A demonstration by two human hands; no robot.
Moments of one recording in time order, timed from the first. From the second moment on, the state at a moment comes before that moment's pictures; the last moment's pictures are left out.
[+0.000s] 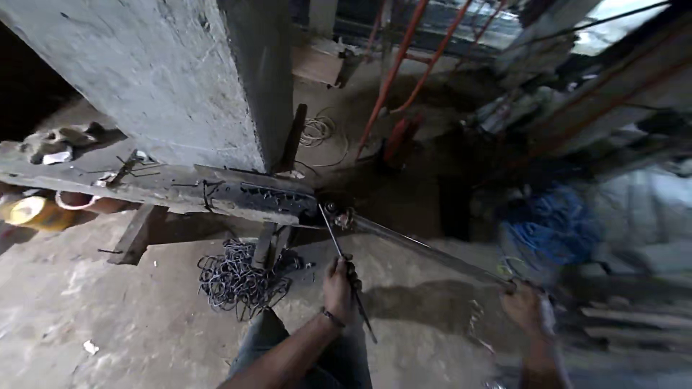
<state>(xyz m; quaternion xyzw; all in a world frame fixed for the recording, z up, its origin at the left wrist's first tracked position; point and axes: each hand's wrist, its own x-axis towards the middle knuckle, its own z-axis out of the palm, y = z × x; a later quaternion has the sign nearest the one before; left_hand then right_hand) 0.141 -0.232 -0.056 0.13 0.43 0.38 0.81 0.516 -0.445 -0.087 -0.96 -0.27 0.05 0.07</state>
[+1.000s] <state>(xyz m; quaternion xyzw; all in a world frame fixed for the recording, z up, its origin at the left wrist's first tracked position) 0.025 -0.167 -0.009 0.45 0.42 0.18 0.77 0.355 -0.272 0.001 -0.90 -0.34 0.15 0.22</state>
